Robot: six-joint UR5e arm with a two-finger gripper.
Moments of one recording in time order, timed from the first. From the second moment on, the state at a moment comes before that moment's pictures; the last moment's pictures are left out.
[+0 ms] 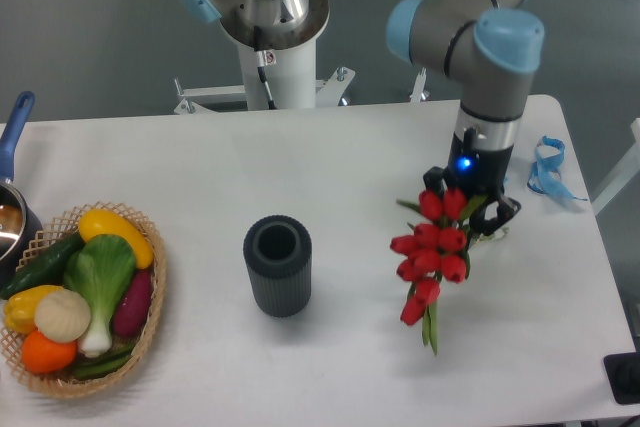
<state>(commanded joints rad) 2.74 -1.97 -1.69 -0.79 1.28 1.42</state>
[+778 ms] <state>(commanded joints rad) 2.71 -2.06 -1.62 -0.78 1.28 1.39</state>
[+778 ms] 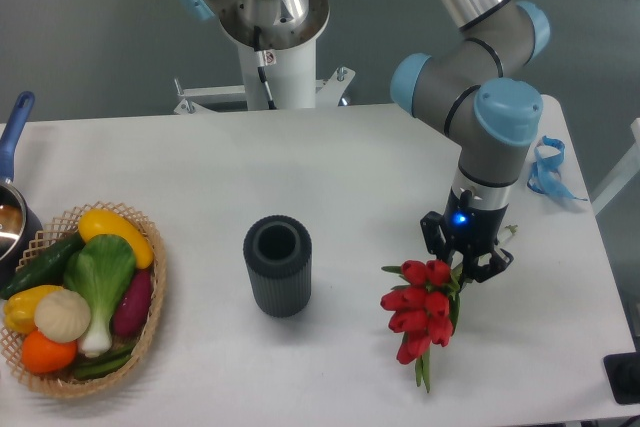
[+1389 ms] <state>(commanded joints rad) 2.71 -2.01 -1.60 -0.78 1.35 1.40</state>
